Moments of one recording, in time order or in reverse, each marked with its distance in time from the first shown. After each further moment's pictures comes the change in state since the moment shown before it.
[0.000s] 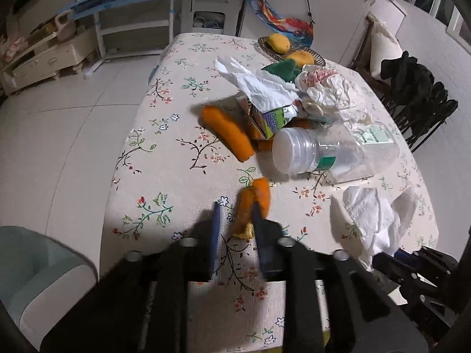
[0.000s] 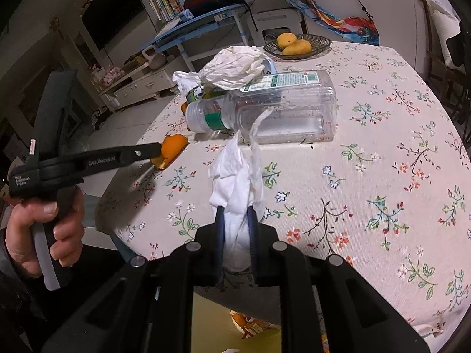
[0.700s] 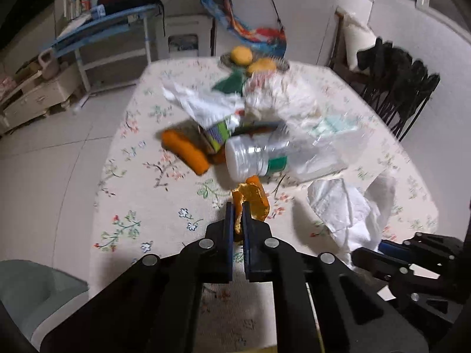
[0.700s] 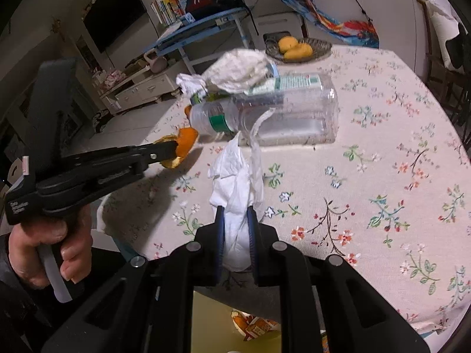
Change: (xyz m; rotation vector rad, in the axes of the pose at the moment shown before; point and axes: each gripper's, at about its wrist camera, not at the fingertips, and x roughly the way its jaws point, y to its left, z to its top) left arm -0.028 -0.035 -0.013 0.127 -0.116 -0.035; right arm -0.012 0.010 -0.003 -0.023 -0.053 -0.009
